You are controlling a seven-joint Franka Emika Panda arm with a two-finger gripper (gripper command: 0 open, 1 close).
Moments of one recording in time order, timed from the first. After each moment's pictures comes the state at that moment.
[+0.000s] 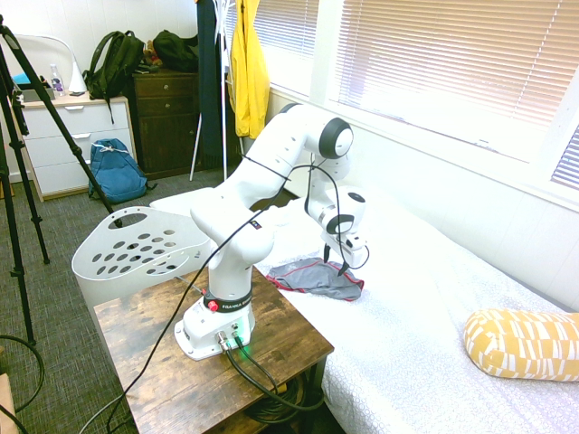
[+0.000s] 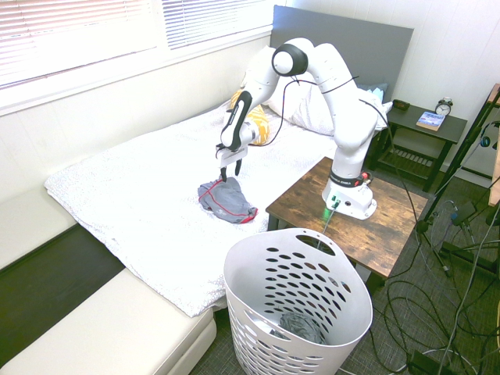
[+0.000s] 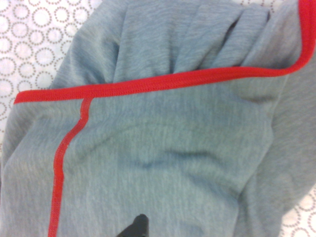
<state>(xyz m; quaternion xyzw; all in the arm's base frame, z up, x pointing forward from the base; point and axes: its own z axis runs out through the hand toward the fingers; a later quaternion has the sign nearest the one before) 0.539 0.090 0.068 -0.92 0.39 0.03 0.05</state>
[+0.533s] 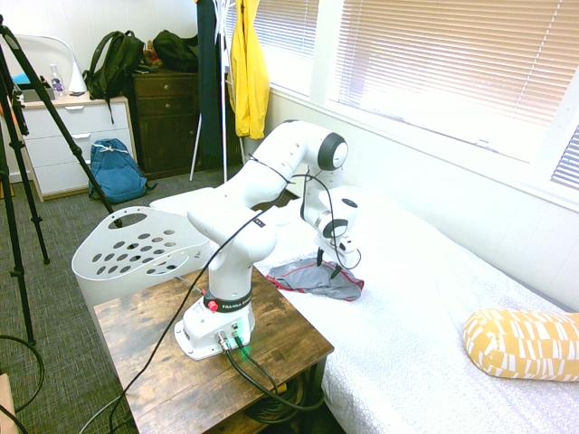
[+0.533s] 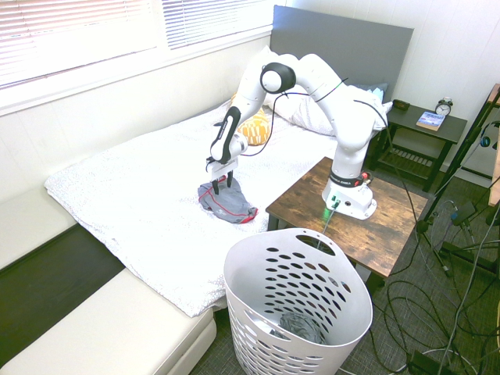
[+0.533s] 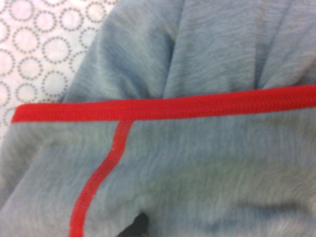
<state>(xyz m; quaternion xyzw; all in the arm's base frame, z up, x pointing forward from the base) 0.560 0.127 0.017 -0.92 0.38 0.04 0.02</state>
